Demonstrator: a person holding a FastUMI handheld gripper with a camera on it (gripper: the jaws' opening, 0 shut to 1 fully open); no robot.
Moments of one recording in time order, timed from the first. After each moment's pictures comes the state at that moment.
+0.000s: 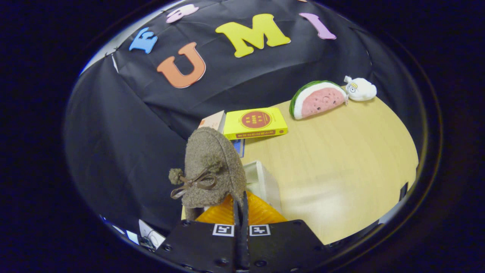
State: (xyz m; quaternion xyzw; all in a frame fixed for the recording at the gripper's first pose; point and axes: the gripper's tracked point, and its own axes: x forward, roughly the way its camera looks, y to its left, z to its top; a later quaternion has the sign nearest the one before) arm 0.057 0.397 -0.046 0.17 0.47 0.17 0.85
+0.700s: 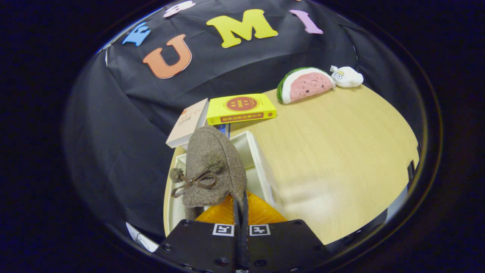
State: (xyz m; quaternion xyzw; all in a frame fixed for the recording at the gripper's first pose) arm 0.028 0.415 -0.126 0.17 0.48 0.10 0.86
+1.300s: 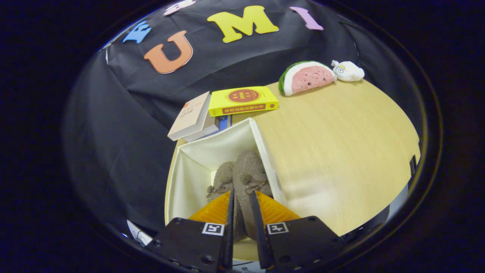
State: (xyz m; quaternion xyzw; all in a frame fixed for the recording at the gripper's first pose) arm 0.011 0.430 -0.124 0.18 0.48 0.13 0.85
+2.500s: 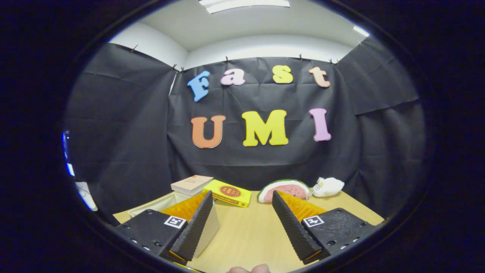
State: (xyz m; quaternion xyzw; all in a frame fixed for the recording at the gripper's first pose) arm -0.008 0.200 0.014 0.05 0.04 0.17 0.98
